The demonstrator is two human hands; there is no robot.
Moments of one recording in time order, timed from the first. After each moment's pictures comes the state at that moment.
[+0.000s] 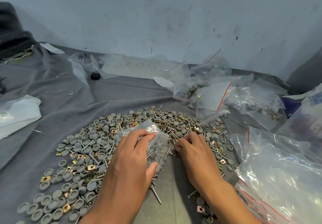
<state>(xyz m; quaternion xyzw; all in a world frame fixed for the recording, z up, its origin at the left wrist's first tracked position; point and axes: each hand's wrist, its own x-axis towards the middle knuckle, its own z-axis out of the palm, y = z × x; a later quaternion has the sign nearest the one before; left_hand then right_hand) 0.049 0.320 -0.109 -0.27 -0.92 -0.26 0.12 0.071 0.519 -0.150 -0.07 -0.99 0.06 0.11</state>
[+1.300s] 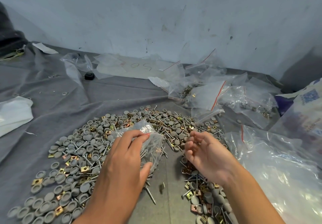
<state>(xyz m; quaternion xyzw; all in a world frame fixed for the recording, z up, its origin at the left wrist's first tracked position) 0.050 0.321 -0.109 -0.27 -0.92 -0.25 0.12 0.077 0.548 -0.110 -0.27 -0.36 0.89 -0.02</state>
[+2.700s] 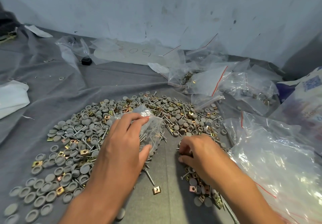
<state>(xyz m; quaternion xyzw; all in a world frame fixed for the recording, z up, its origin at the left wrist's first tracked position) 0.054 0.320 -0.103 -0.27 -0.92 -0.25 0.10 0.108 0.521 -0.107 -0.08 -0.99 0.12 -0.05</state>
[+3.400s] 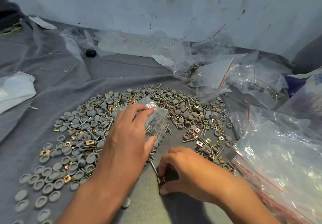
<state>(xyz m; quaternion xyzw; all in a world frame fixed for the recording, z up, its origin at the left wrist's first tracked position) 0.055 0.319 -0.102 -0.27 -0.92 -0.26 0.11 0.118 0.484 -0.116 0.09 -0.96 0.21 -0.15</state>
